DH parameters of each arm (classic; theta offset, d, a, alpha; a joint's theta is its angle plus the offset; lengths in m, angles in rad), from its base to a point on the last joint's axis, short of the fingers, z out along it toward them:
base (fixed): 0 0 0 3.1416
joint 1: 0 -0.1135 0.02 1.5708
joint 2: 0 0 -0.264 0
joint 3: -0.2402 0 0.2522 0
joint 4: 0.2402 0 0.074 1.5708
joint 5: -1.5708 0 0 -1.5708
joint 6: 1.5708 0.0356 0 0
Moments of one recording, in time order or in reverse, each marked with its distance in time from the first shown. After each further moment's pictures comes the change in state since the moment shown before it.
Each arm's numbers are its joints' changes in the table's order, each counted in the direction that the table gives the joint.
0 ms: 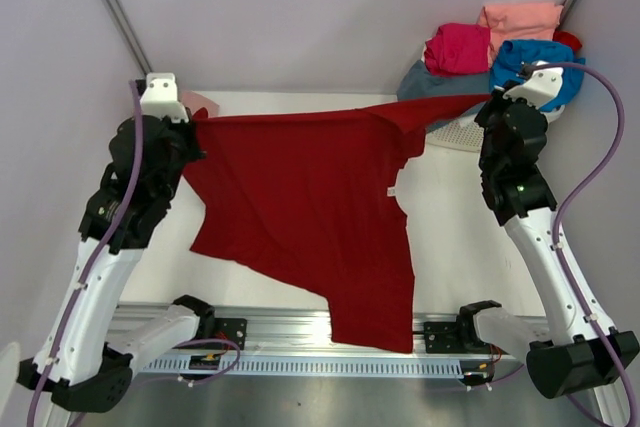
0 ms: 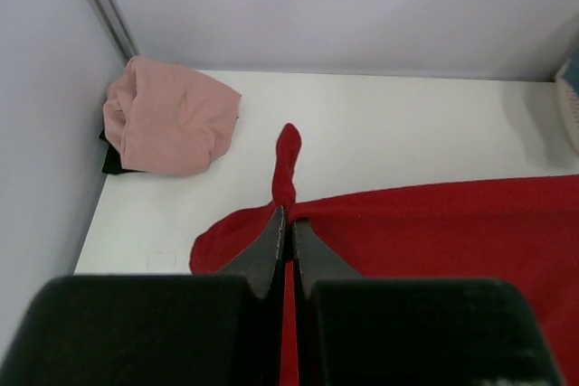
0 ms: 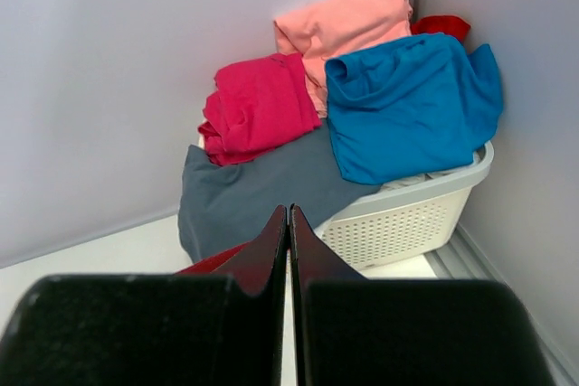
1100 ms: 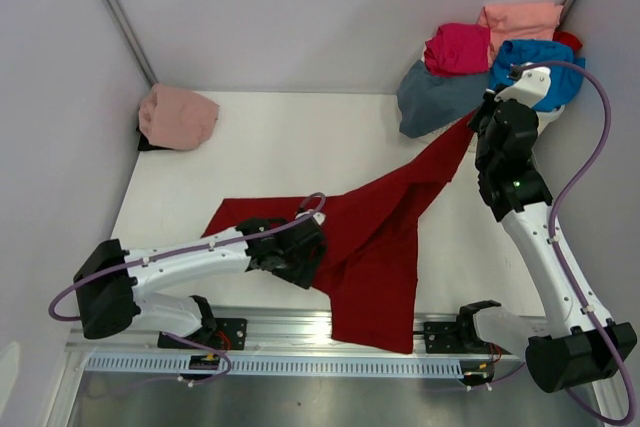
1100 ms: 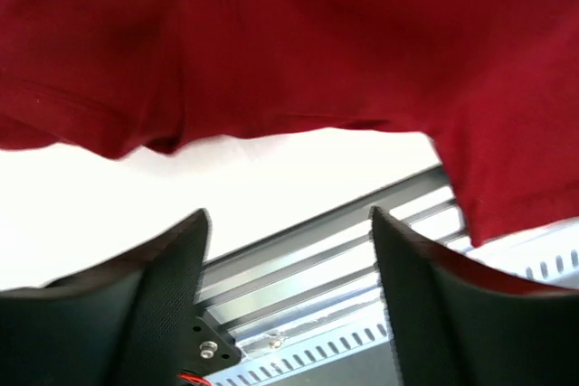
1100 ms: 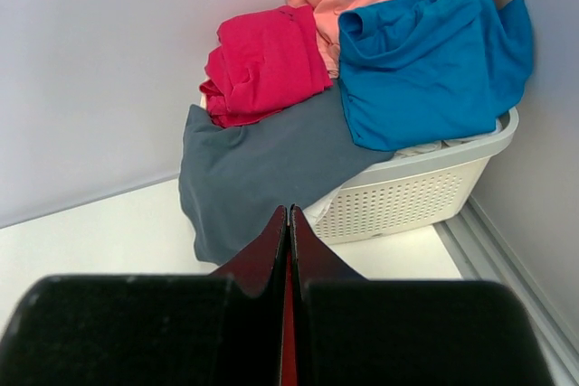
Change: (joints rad) left arm 0.701 0.330 0.544 0.162 -0.254 -0.538; right arm -0.003 0.029 -0.004 0.079 0.040 0.047
